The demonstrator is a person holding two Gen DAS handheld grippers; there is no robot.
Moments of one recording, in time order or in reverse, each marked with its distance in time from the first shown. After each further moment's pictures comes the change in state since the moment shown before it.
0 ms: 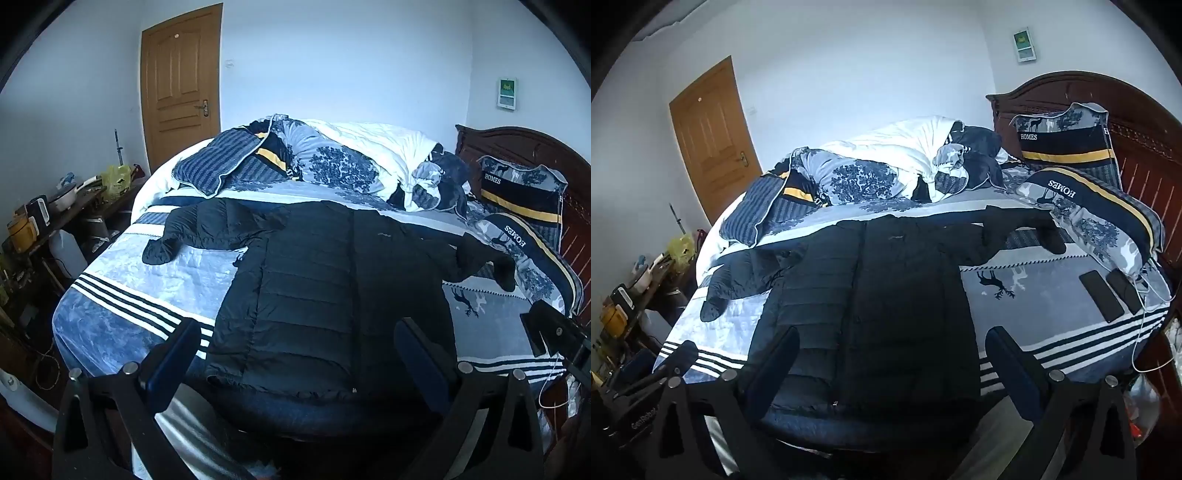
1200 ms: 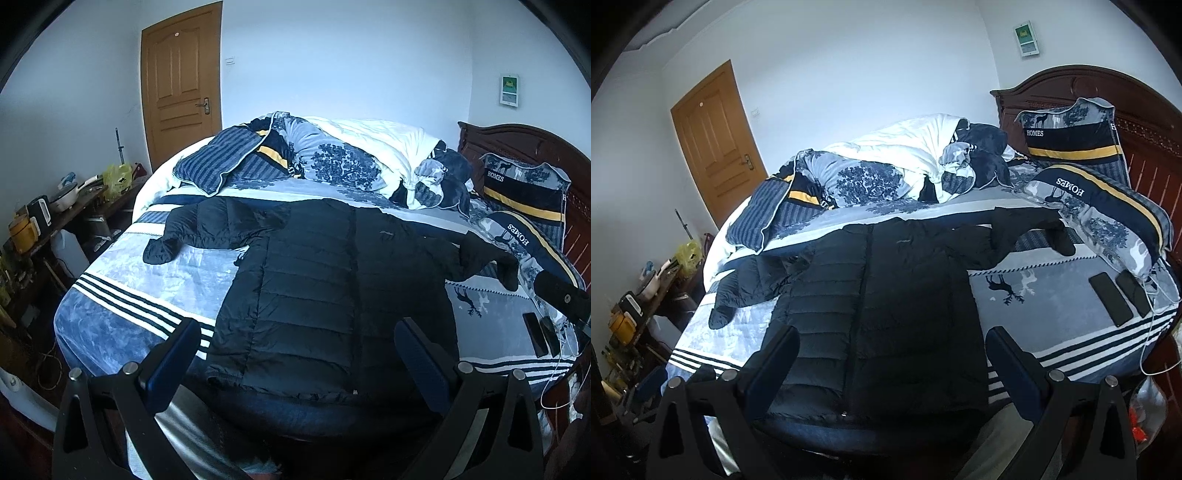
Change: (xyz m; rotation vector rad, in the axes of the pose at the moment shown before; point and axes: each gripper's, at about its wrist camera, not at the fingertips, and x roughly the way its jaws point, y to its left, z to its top) left arm 0.003 -0.001 0.000 0.026 -0.028 0.043; right arm 0.007 0.002 0.023 0.008 0.005 0.034
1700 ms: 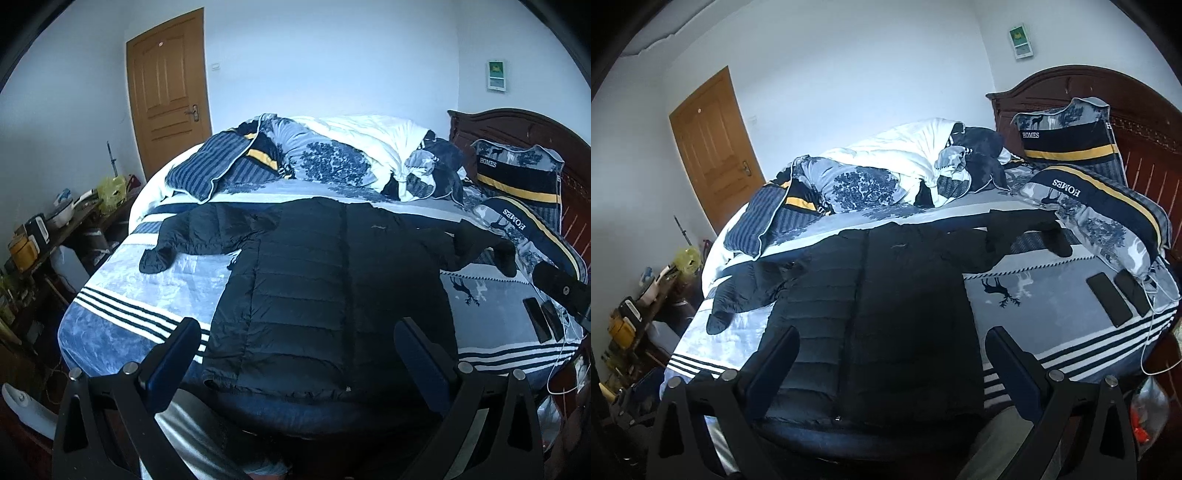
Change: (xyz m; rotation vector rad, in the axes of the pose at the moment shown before) left arm -0.008 -0.029 0.000 0.084 -0.023 0.004; right arm -0.003 -0.021 -0.003 0.024 -0.021 0.003
